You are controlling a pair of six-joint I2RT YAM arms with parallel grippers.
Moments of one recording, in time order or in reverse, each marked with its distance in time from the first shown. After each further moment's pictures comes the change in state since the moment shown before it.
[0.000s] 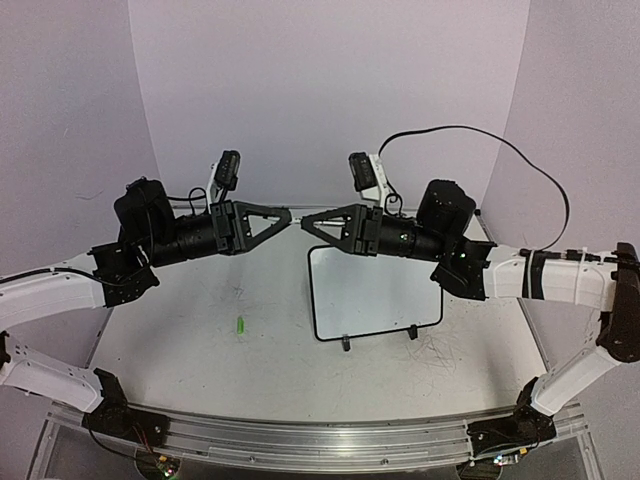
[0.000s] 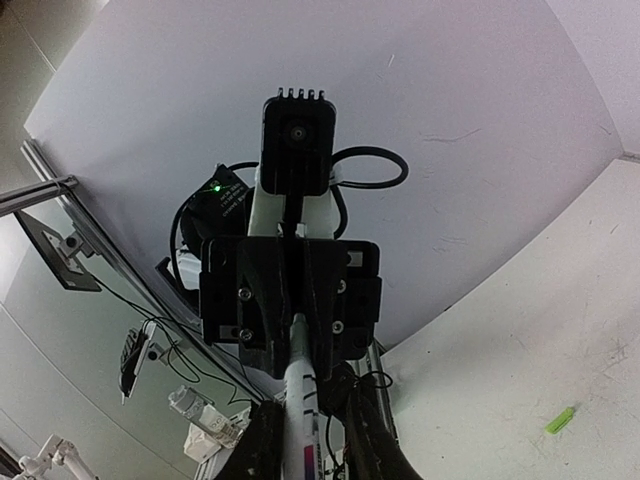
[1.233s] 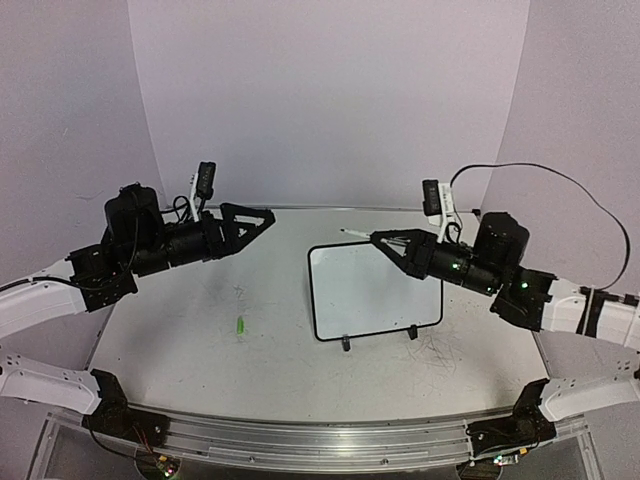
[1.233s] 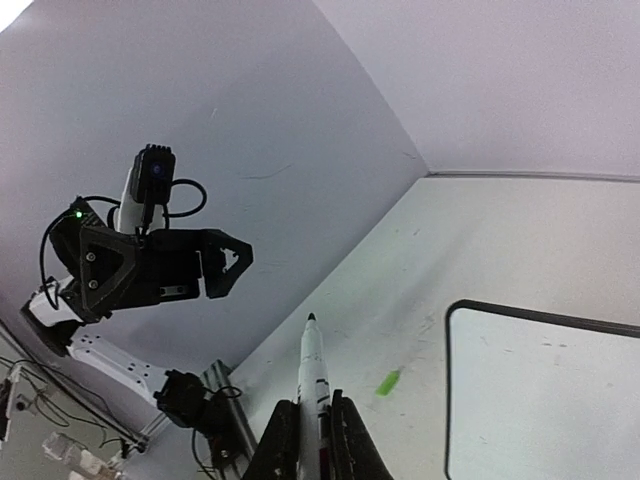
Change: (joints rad) left arm 0.029 -0.118 -0.022 -0.296 -0.279 0.105; right arm -0.085 -0.396 -0.326 -0.261 0.372 -0.188
